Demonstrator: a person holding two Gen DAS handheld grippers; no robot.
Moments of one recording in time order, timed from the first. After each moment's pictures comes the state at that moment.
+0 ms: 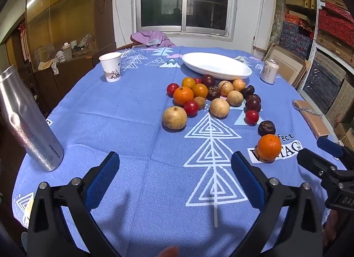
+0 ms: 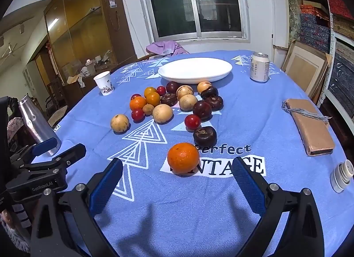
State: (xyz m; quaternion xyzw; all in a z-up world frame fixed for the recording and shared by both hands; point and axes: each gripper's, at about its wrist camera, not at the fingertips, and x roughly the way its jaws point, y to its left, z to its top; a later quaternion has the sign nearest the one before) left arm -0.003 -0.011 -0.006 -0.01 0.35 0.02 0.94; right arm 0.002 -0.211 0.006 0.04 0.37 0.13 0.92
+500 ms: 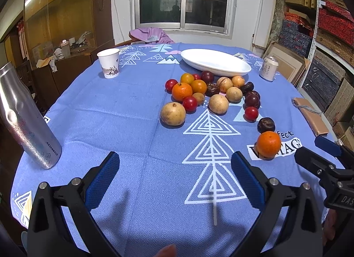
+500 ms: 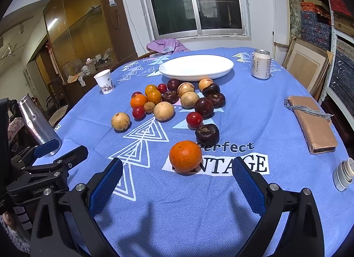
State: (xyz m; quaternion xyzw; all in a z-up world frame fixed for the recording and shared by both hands) left arm 0.002 -0.008 -0.011 -0.02 0.36 0.01 0.93; right arm 0.004 -0.208 0.003 0.04 0.37 0.13 0.92
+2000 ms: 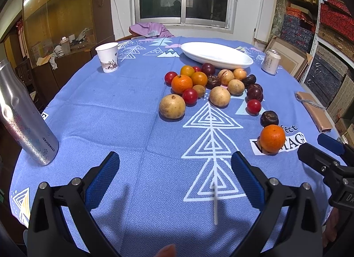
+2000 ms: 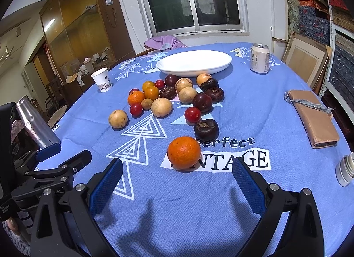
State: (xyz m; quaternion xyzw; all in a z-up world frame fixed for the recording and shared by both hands) left arm 0.007 -0.012 -0.023 -0.01 0.38 0.02 0.93; right arm 0.005 -0.211 -0.001 0.05 0.38 0.12 0.91
